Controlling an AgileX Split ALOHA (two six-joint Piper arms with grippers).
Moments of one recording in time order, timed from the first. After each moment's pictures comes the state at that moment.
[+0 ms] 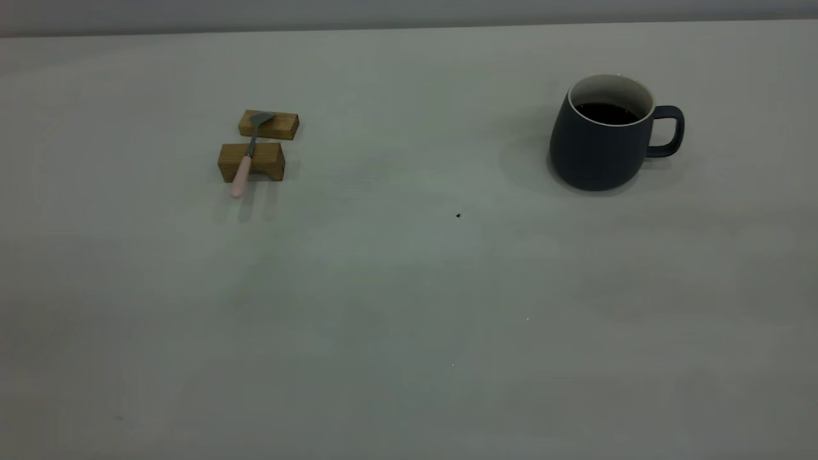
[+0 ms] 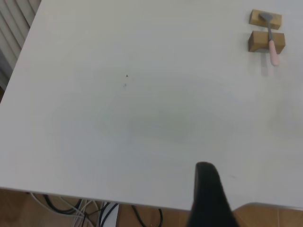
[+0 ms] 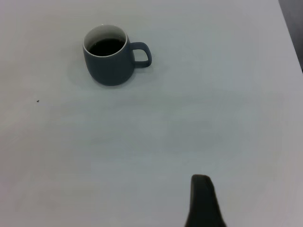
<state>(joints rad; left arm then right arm) 0.02 -0.02 -0.49 0.09 1.14 -0.11 0.03 0.02 -0.47 -0.02 1.13 0.04</state>
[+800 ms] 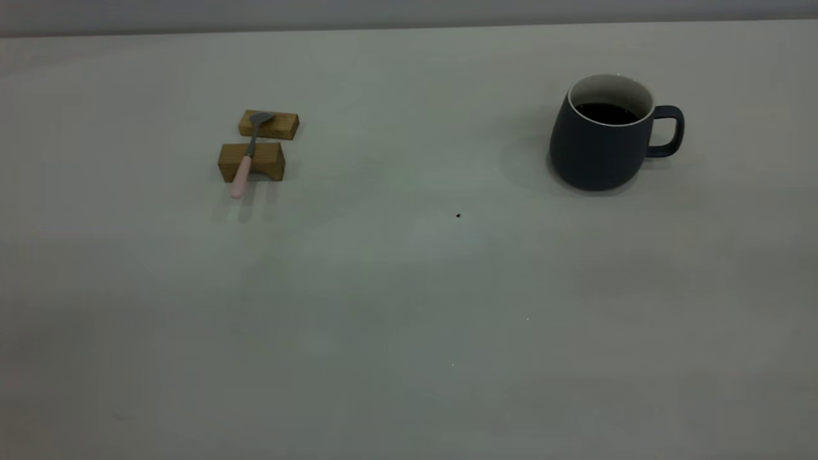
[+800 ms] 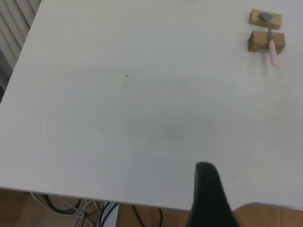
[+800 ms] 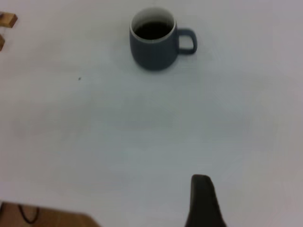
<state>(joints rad) 0.02 -0.02 -0.49 0.09 1.14 -0.11 0.03 0.23 -0.50 0.12 1.02 -0.11</state>
